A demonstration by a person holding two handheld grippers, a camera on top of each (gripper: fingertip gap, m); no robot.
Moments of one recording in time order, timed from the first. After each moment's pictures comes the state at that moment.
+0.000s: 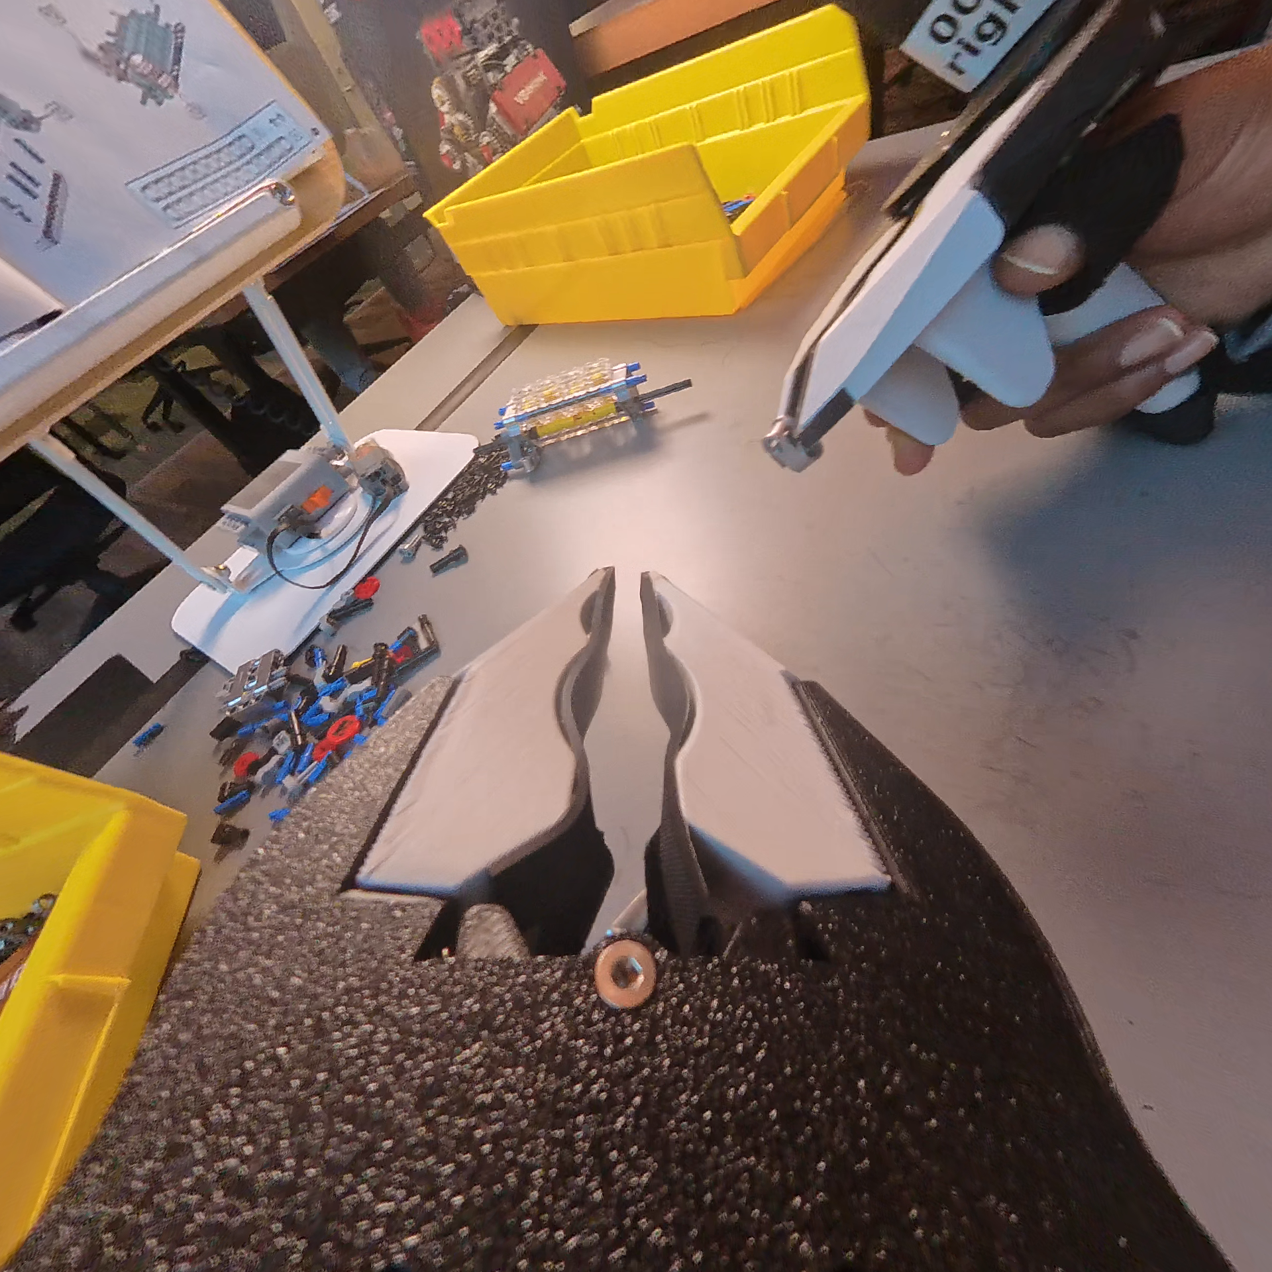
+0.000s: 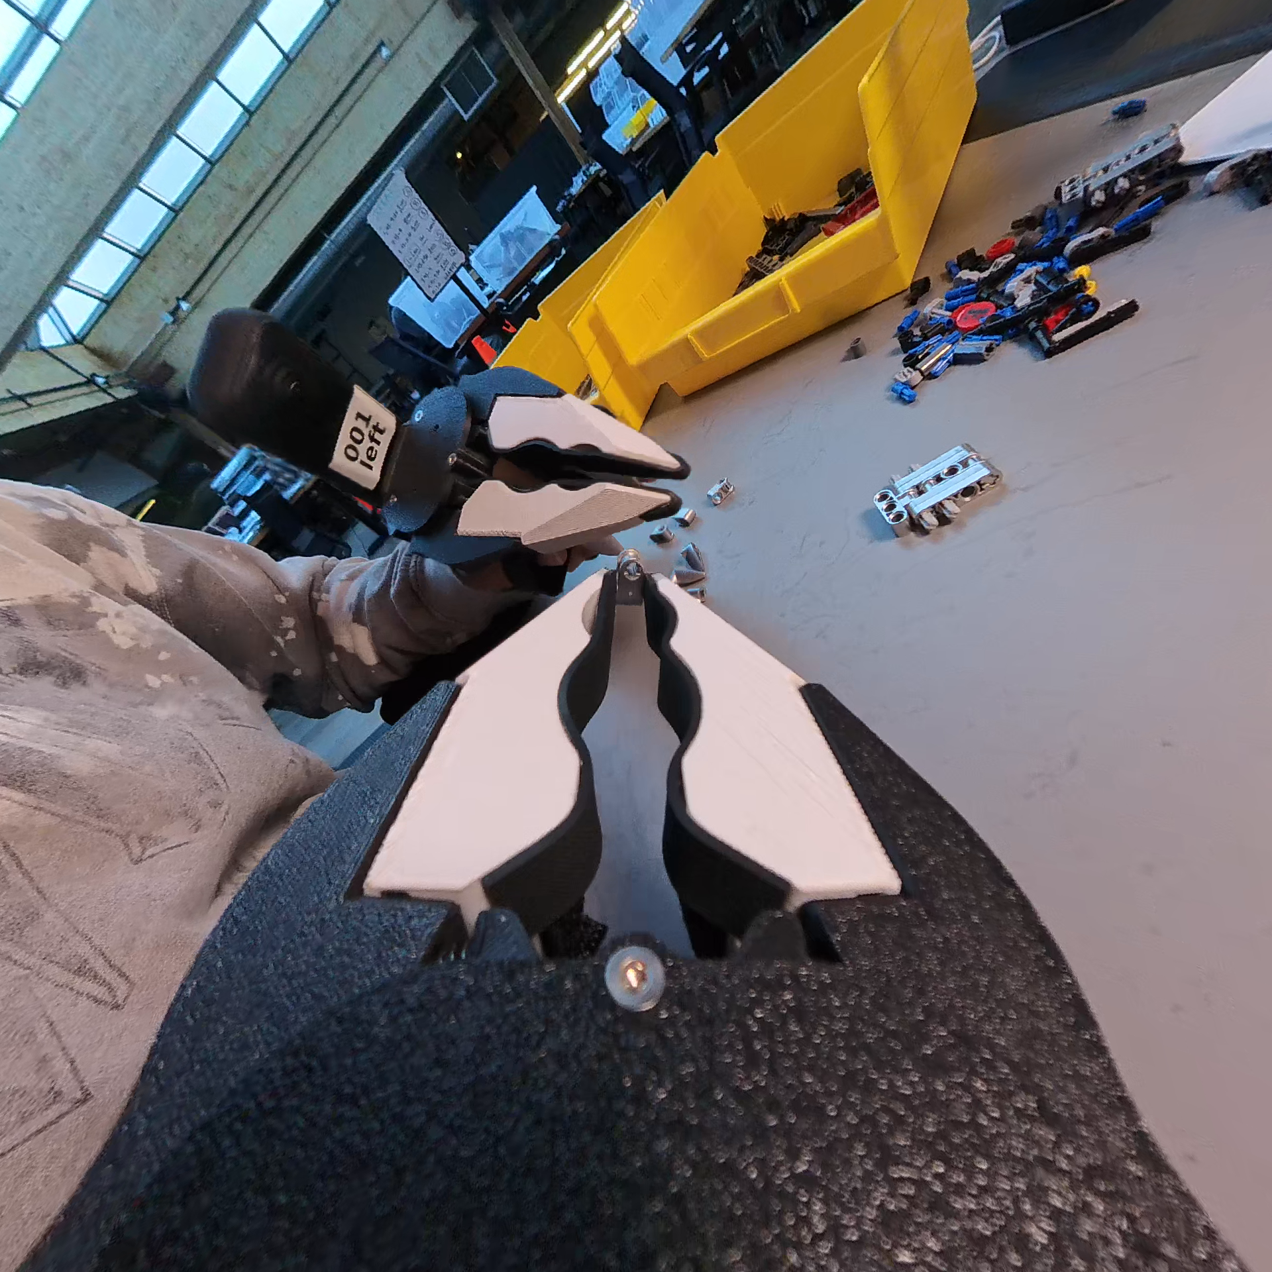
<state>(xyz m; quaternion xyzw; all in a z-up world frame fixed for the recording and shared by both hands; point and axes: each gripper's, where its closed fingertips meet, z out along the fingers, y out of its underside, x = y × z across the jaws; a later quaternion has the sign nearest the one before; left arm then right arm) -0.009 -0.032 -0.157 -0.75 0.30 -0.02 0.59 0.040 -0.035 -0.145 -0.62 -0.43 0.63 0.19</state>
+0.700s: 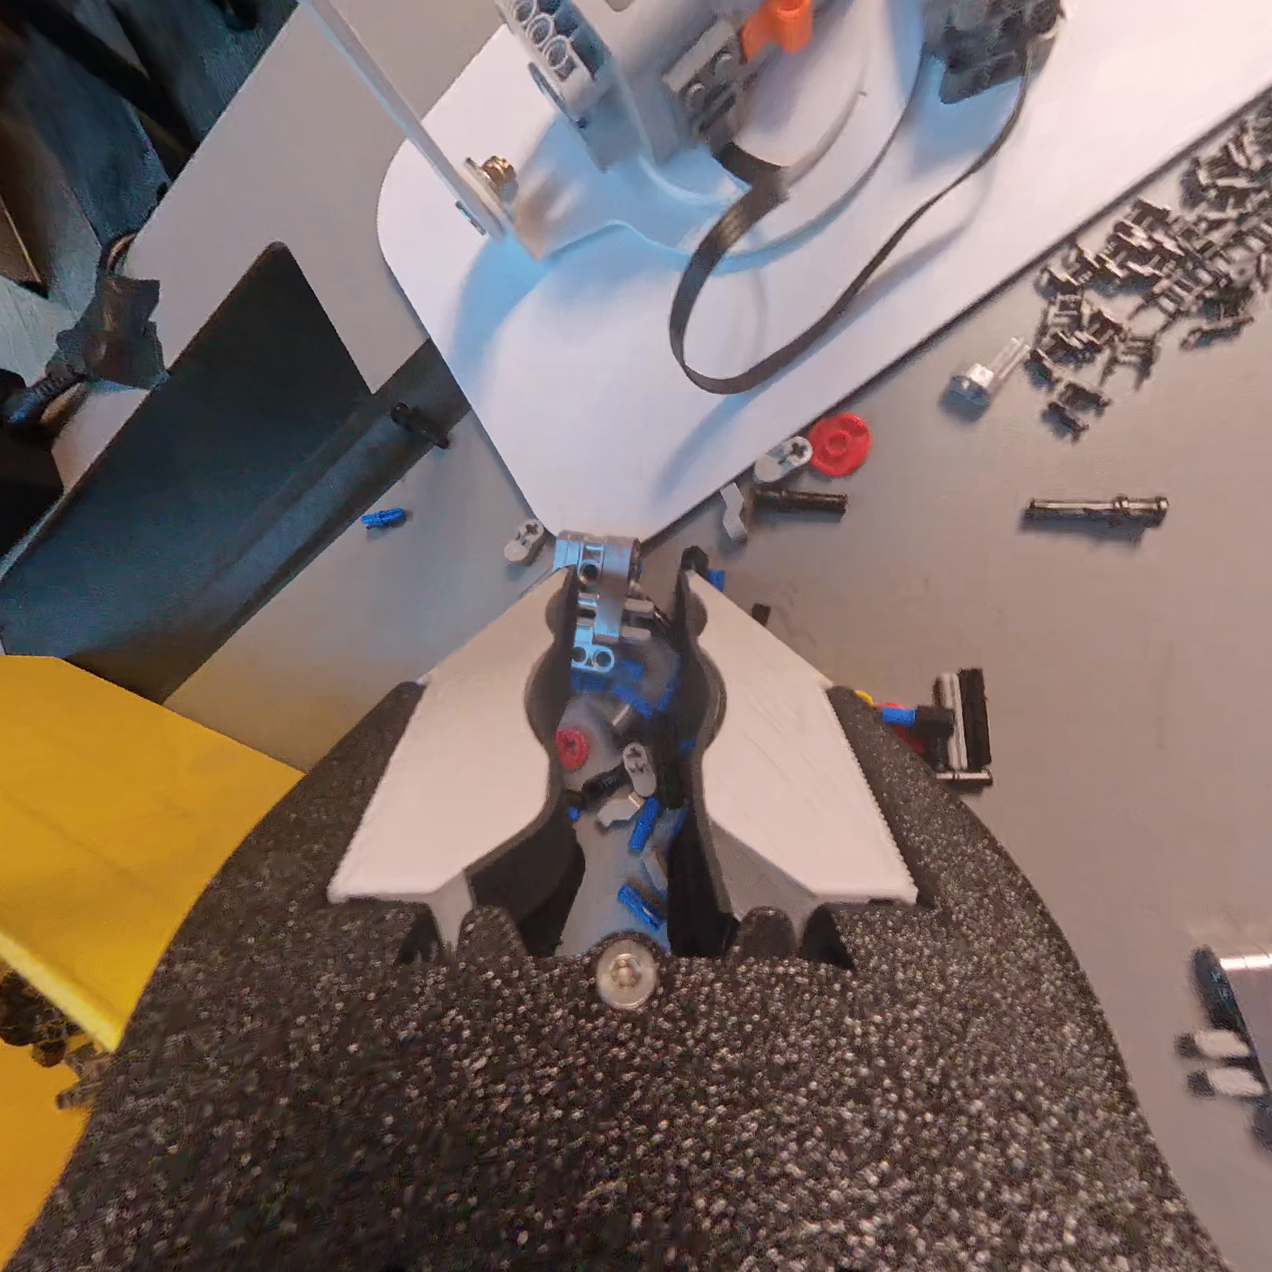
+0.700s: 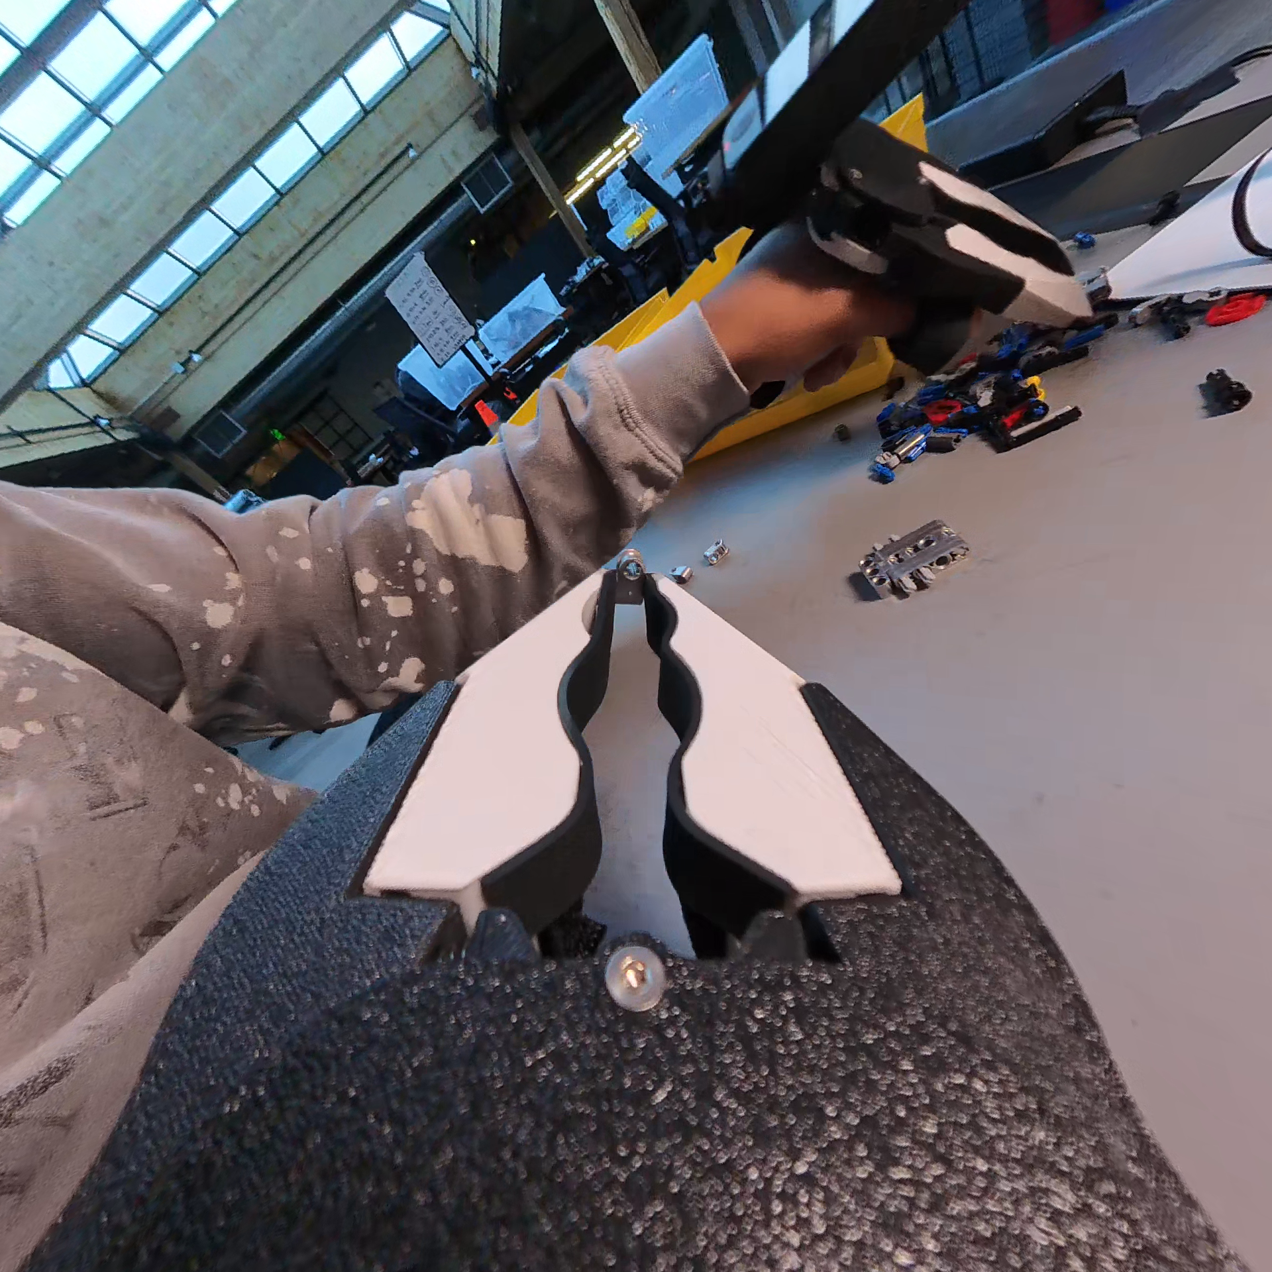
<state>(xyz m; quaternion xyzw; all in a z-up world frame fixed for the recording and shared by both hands) -0.183 0.144 -0.223 -0.94 0.09 0.15 0.29 0.044 -0.026 -0.127 -0.60 -0.41 0.65 0.24</state>
